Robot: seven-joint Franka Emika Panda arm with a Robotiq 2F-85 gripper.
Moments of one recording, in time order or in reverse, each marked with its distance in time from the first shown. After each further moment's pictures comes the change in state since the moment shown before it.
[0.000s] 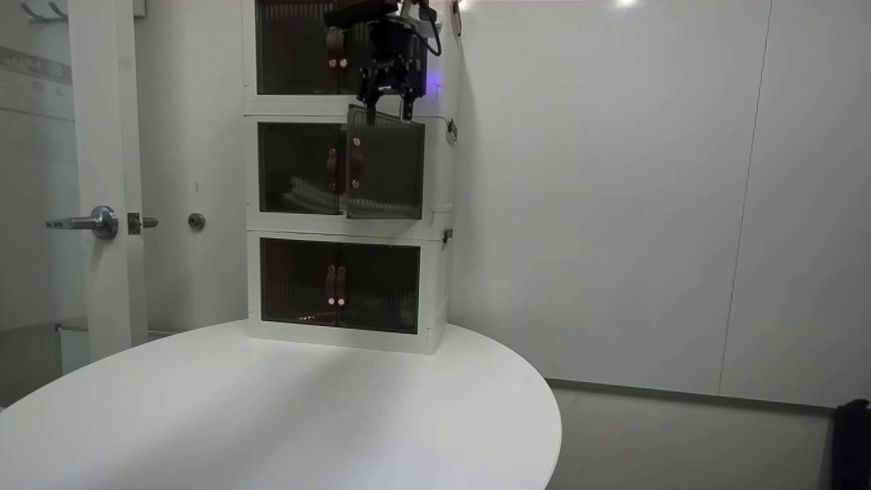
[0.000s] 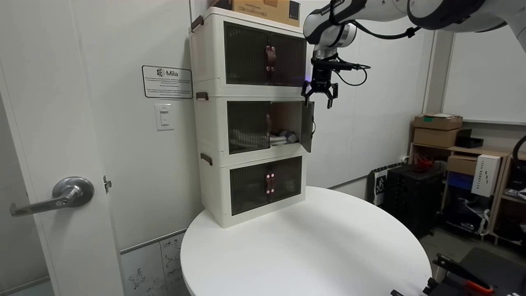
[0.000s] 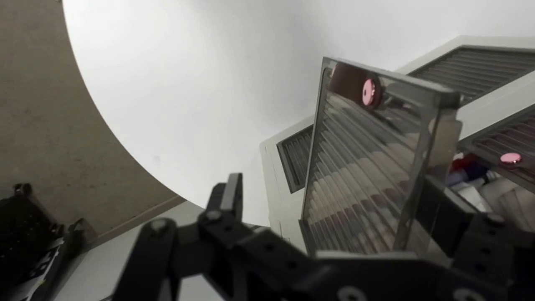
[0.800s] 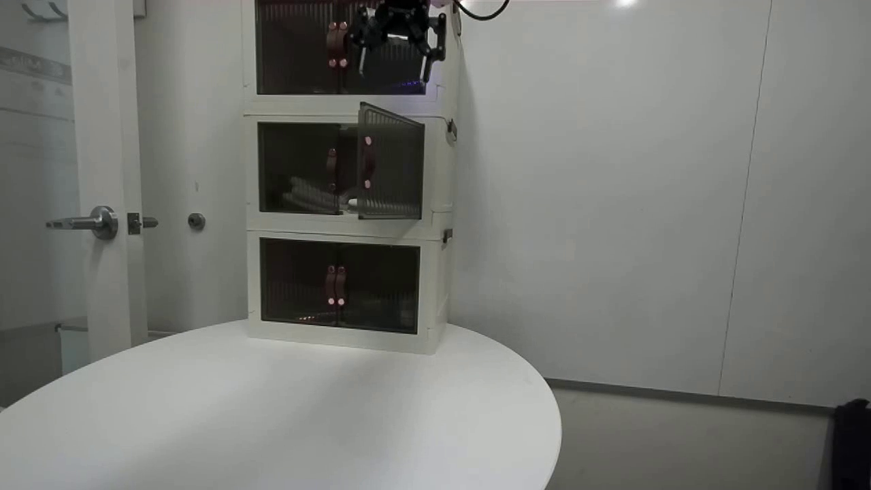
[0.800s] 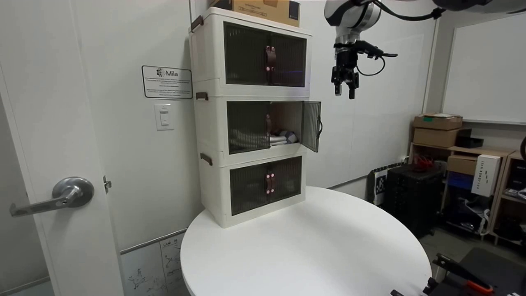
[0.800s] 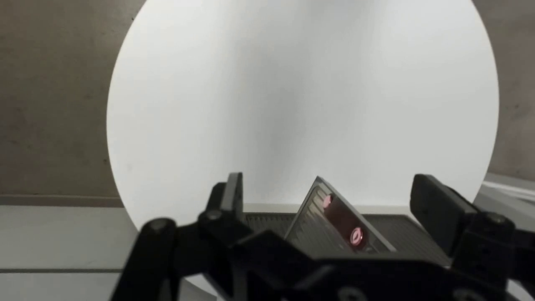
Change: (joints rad) arm -0.098 -0.118 0.000 -0.040 -0.017 -0.273 -0.663
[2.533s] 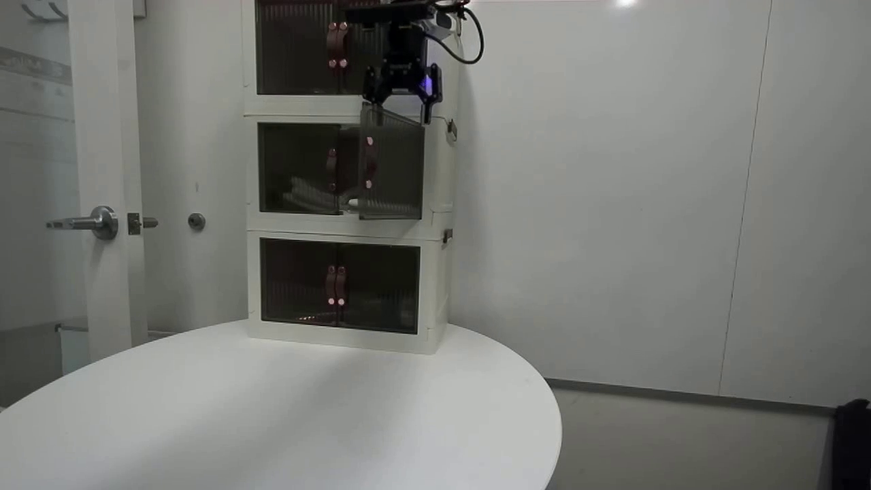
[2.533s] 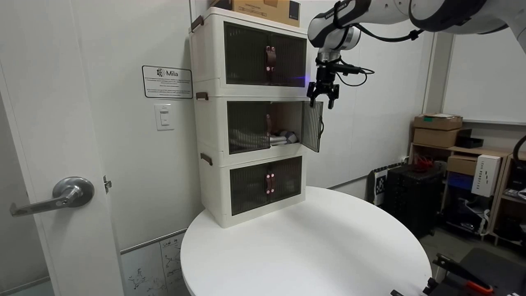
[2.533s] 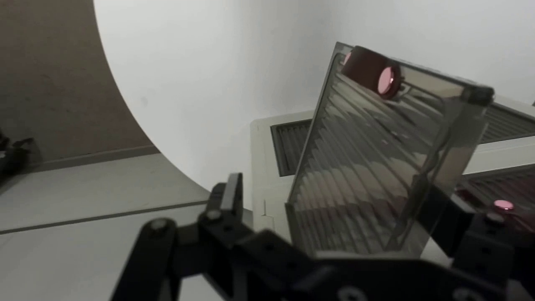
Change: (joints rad) arm 0.053 0.126 0.019 0.037 0.001 0.326 0.302
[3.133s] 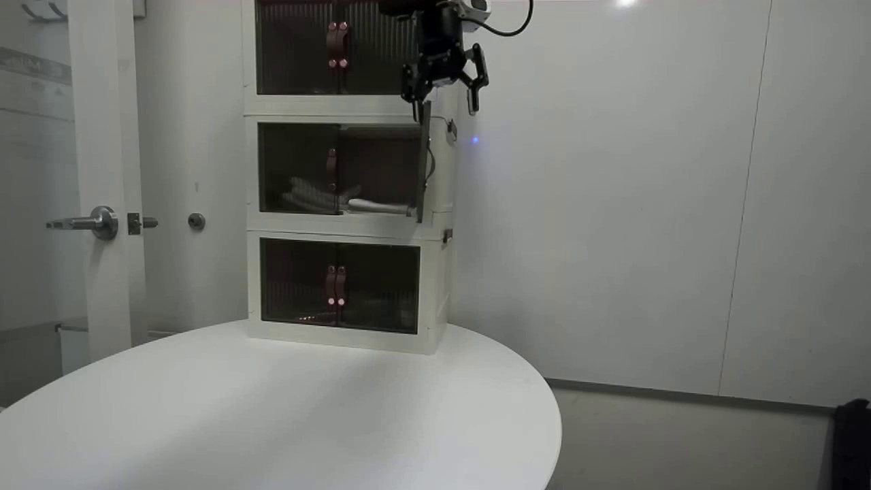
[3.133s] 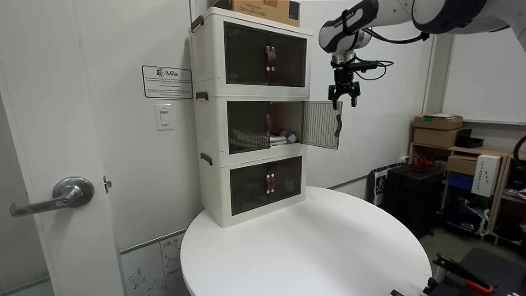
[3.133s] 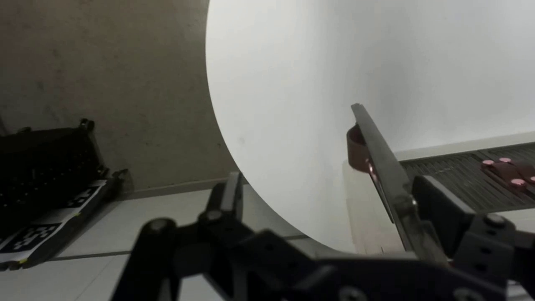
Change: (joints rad) arm -0.021 -0.001 -0.080 0.003 -0.157 -0.069 -0.019
